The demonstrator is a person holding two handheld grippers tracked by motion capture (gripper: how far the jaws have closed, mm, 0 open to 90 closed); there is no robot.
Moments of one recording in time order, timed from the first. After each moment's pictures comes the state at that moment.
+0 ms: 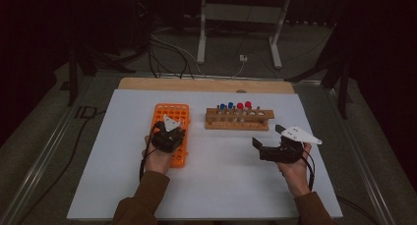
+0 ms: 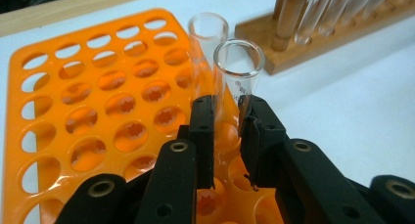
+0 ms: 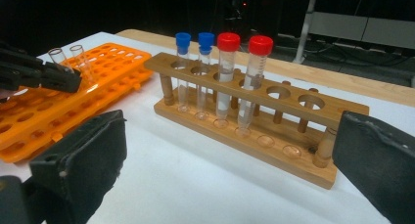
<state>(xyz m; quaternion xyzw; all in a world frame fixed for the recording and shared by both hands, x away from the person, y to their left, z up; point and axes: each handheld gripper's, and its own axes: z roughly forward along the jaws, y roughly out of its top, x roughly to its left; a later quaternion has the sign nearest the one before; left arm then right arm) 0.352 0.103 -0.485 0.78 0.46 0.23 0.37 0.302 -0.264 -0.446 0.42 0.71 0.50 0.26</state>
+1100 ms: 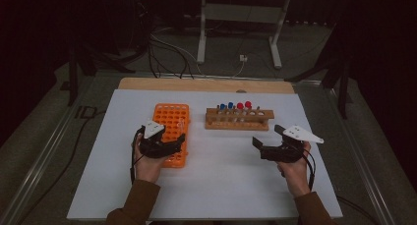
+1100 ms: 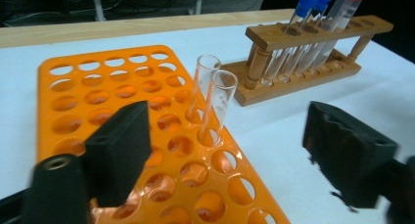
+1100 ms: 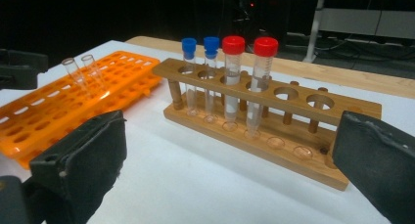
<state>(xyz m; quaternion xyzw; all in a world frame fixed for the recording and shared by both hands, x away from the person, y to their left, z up) 0.317 0.137 -0.466 0.72 0.47 0.21 0.47 0.303 -0.267 -0.445 0.42 0.71 0.52 0.24</state>
